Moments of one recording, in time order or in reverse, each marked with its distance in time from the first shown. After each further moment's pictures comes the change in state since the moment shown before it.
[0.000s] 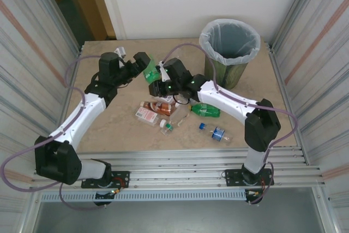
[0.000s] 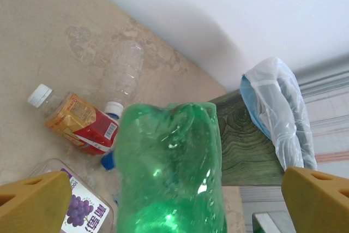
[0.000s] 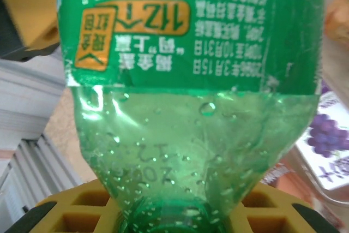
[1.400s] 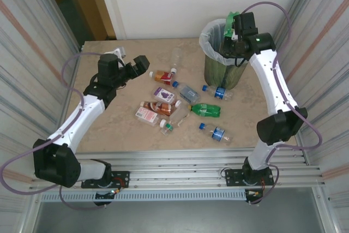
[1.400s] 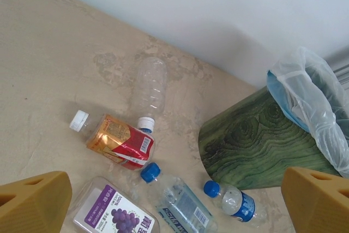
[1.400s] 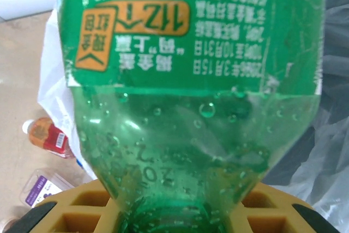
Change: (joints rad) left arm 0.000 0.002 -0.008 -0.032 -0.079 0.198; right arm -0.574 -0.001 0.515 -0.665 0.275 -0.181
